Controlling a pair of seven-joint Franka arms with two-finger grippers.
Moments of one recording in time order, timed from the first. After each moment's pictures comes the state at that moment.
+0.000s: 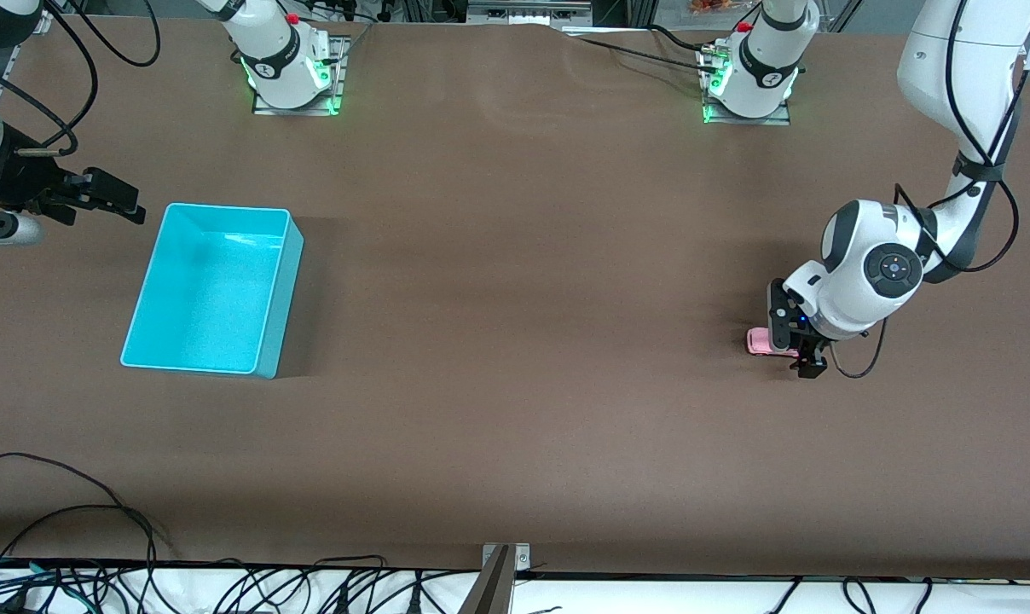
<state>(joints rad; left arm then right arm) 0.14 0.49 -0.15 -2.02 0.28 2.52 1.42 0.04 0.03 -0.03 -1.63 0.04 1.61 0.00</state>
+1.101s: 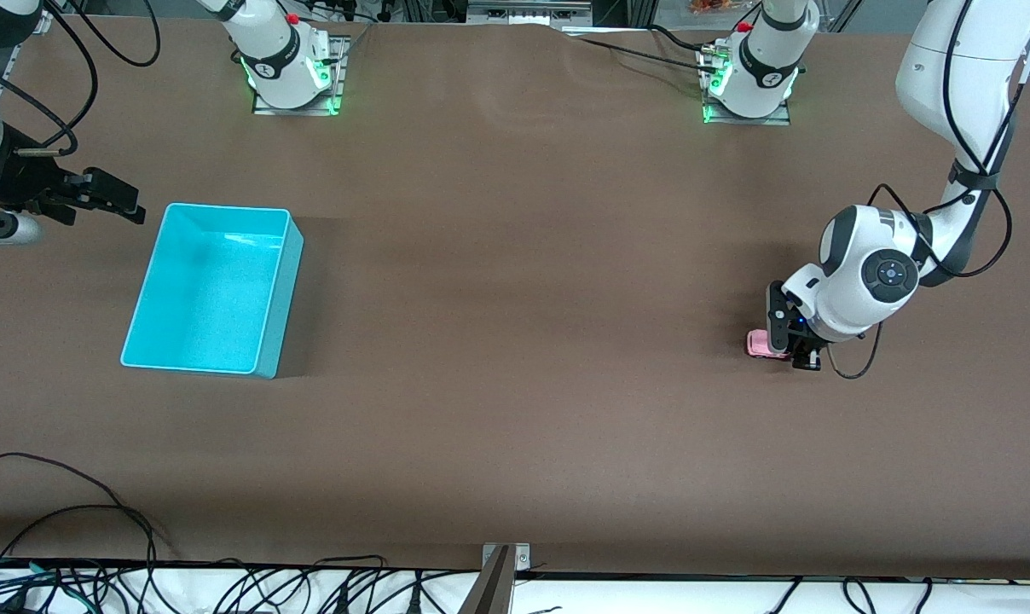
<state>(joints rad) 0.15 0.52 -0.15 -2.02 0.29 2.53 1.43 0.04 0.03 -0.03 -1.63 0.04 1.61 0.00</state>
